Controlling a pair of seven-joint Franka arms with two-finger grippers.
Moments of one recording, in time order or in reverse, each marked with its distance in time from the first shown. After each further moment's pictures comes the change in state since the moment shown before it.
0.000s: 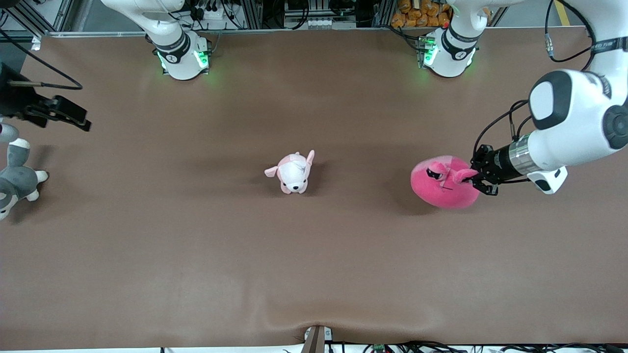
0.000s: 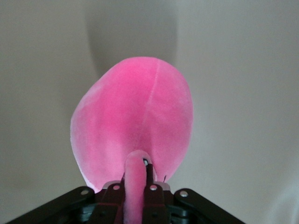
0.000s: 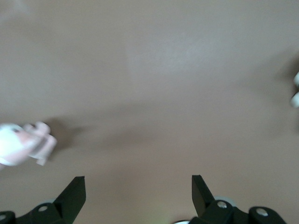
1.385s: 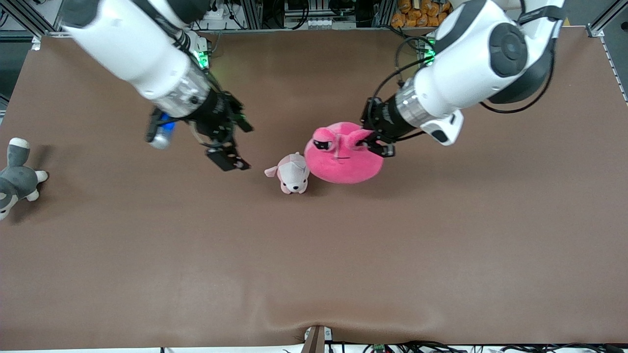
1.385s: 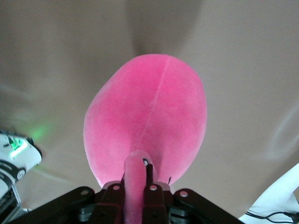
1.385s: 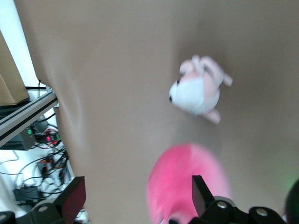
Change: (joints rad) left arm -0.254 0.100 -0.228 0.361 -0.048 -0.029 -0.791; right arm 0.478 0.208 0.013 0.009 0.192 0.591 1.776
